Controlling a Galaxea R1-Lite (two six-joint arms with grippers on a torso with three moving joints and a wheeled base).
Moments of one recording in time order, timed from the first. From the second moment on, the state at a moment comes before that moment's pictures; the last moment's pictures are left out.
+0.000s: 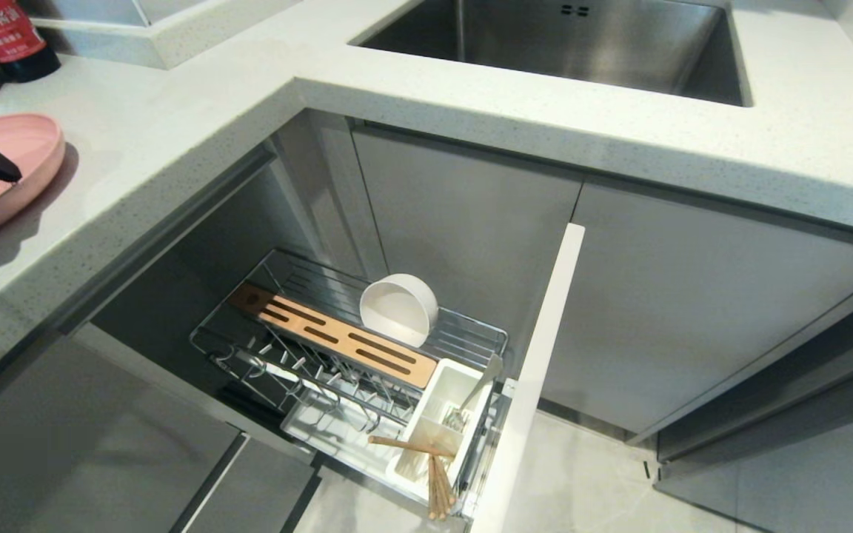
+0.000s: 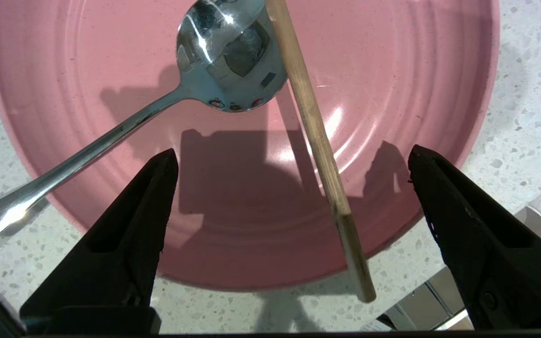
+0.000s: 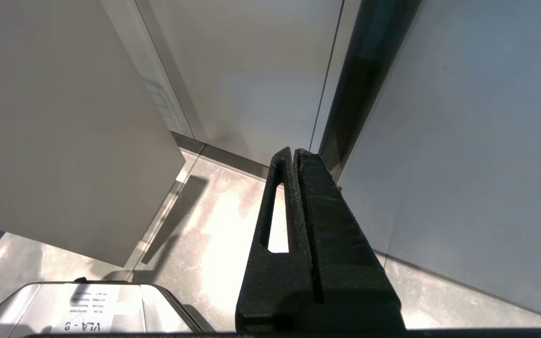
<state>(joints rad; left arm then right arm) 0.13 1.46 -1.94 1.05 0.22 -0.28 0.00 0.00 0.00 0.01 0.00 -0.01</state>
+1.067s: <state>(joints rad) 0.13 1.48 -1.94 1.04 0.23 -0.28 0.00 0.00 0.00 0.01 0.00 -0.01</state>
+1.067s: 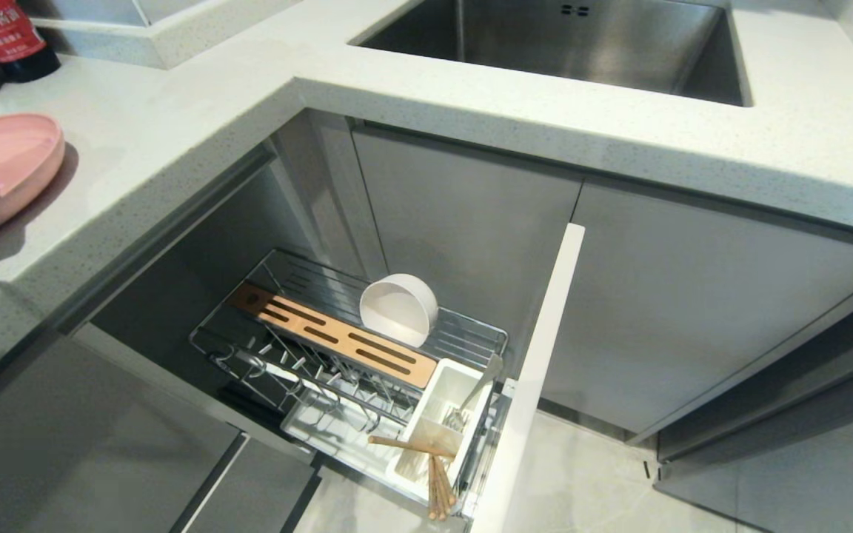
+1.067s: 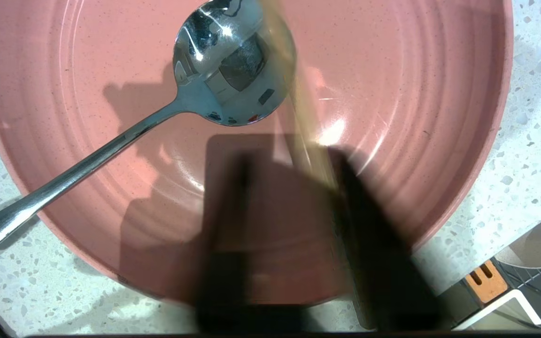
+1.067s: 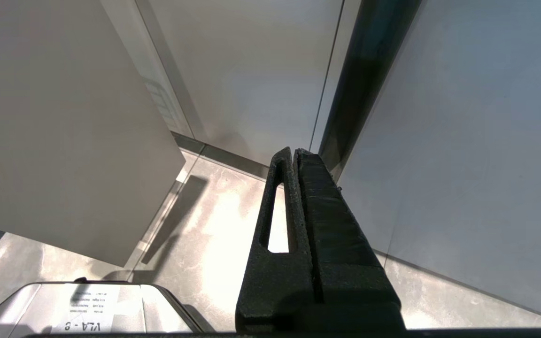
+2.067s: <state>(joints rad) 0.03 1.32 -1.94 0.74 0.24 -0.49 0.00 0.00 0.00 0.00 0.00 -0.01</state>
